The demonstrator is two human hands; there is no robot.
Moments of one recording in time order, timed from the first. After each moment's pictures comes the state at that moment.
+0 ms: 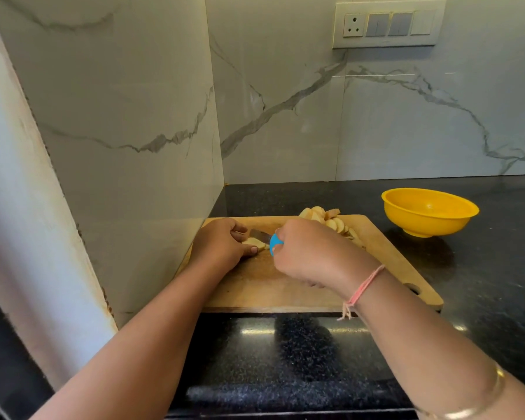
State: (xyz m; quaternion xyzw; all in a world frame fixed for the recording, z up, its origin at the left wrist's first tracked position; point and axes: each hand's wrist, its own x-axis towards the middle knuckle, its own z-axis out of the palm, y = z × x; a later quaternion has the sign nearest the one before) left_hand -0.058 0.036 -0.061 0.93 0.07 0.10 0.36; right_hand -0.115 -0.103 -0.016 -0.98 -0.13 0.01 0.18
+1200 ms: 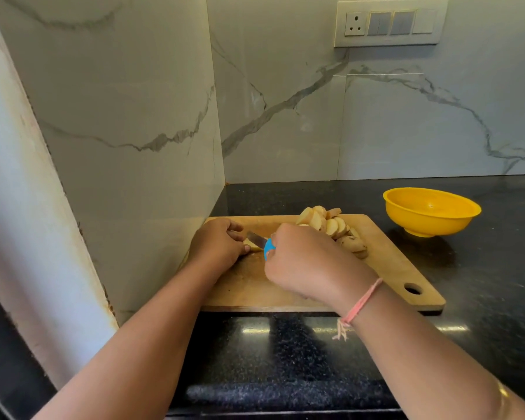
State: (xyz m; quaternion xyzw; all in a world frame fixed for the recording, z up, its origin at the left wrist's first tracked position) left_hand -0.063 0.038 -0.062 0.90 0.09 0.11 0.42; right_hand -0.128 -0.098 -0.017 -0.97 -0.16 0.02 0.17
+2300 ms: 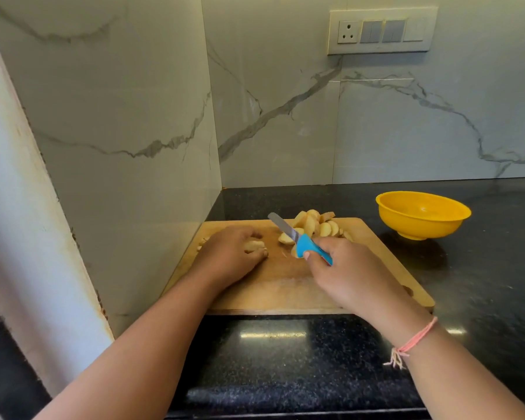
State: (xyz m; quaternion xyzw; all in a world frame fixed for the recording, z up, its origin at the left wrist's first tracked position) left_hand -0.063 0.028 -0.068 0.96 -0.04 0.12 0.25; right_hand -0.113 -0.156 -0.062 -0.95 -0.11 -0.14 0.27
